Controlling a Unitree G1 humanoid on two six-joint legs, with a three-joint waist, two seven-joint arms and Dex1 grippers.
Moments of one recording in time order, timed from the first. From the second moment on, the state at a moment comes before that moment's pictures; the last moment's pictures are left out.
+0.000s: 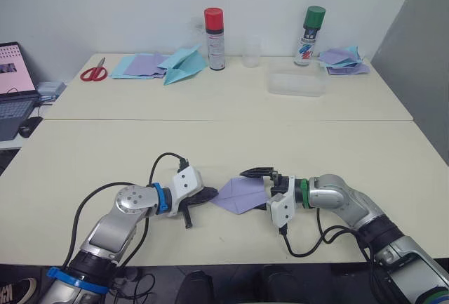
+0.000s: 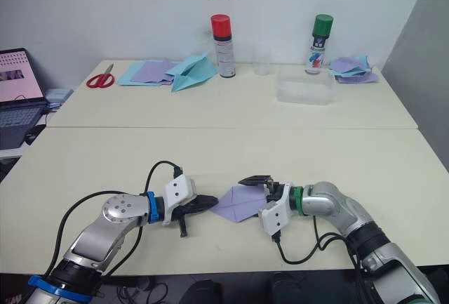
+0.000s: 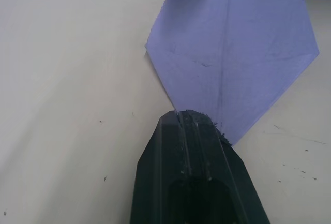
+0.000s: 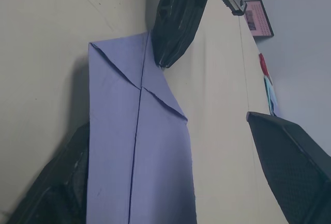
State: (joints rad) left arm -0.17 0.65 -0.21 -0.07 -0.16 0.22 -0.95; right arm -0.45 -0.54 0.46 0.32 -0.42 -0.79 0.65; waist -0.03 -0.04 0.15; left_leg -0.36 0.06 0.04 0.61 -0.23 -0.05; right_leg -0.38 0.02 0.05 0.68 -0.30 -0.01
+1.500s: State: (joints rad) left arm -0.12 0.64 -0.19 -0.11 -0.16 0.21 -0.93; right arm -0.57 -0.30 -0.05 -0.12 0.62 1.60 0.58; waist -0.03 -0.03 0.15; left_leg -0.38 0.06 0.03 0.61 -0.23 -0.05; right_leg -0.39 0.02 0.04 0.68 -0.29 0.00
